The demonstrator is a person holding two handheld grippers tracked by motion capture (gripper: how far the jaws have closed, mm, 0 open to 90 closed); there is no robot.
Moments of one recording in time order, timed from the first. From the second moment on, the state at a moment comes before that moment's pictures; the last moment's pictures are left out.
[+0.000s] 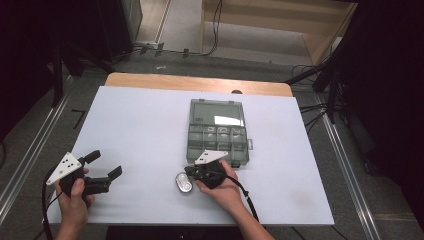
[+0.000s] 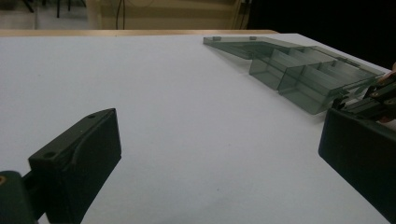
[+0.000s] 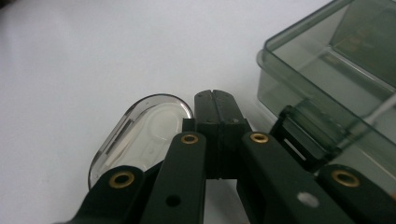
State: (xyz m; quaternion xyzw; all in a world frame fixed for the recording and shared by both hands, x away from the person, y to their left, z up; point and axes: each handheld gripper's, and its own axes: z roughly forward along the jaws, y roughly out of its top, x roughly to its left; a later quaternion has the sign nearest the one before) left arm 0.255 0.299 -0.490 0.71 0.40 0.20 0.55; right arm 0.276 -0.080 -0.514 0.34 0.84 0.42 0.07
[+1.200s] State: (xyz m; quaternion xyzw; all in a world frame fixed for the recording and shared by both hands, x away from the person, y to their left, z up) left arm 0.256 0.298 -0.491 0.71 0.39 0.20 0.55; right arm 0.254 -0.068 -0.495 0.29 0.85 0.43 0.06
